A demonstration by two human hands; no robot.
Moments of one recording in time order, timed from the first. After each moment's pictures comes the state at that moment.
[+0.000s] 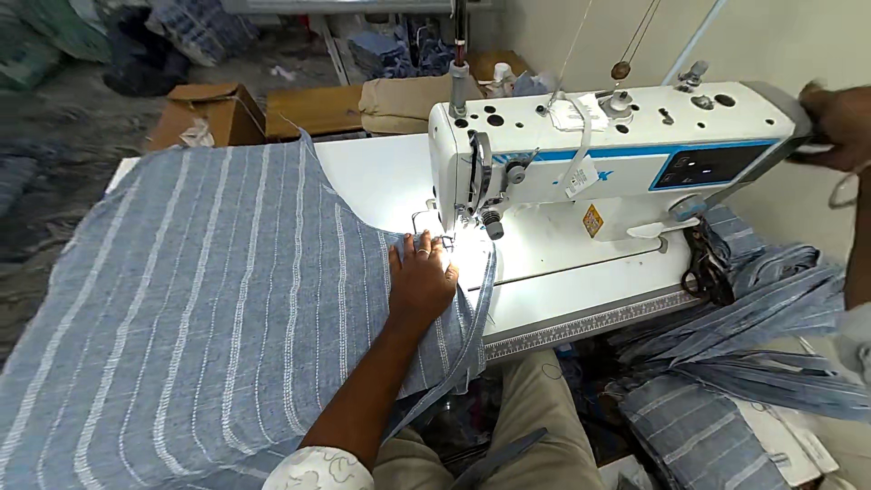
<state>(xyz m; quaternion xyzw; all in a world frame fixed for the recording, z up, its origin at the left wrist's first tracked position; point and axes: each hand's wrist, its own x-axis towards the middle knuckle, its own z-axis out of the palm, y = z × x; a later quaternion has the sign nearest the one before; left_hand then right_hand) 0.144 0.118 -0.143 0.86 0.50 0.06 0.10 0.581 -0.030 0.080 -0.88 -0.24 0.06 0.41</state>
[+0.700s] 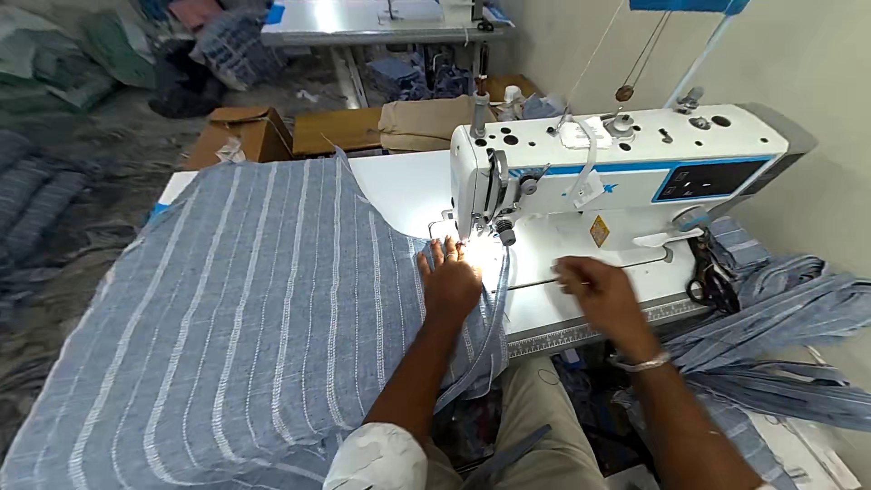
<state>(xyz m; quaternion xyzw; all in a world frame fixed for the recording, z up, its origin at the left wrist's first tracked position) 0.172 0.108 -0.140 0.83 0.54 0.07 0.11 0.365 -0.051 -0.089 -0.72 -0.56 0.13 0.39</state>
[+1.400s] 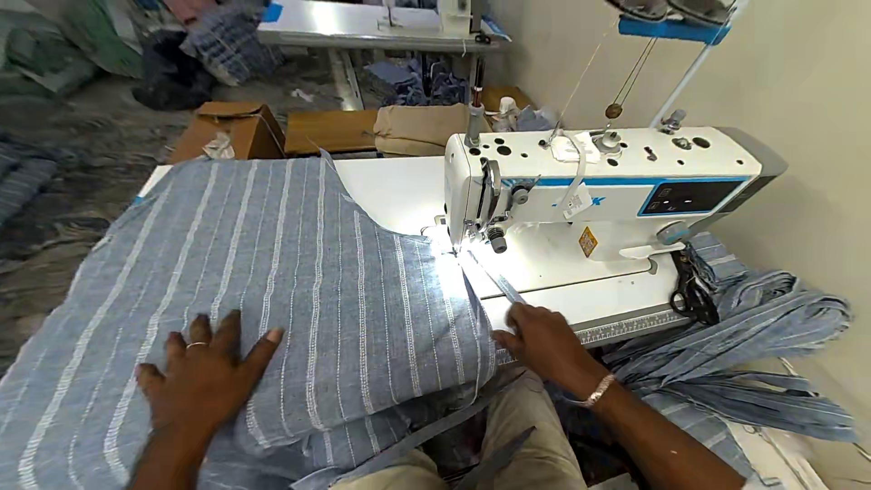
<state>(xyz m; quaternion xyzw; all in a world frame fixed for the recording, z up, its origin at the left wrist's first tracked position) -0.140 0.097 -0.141 0.72 0.67 0.13 0.07 0.310 -0.052 -0.112 -0.74 -0.66 0.12 0.09</state>
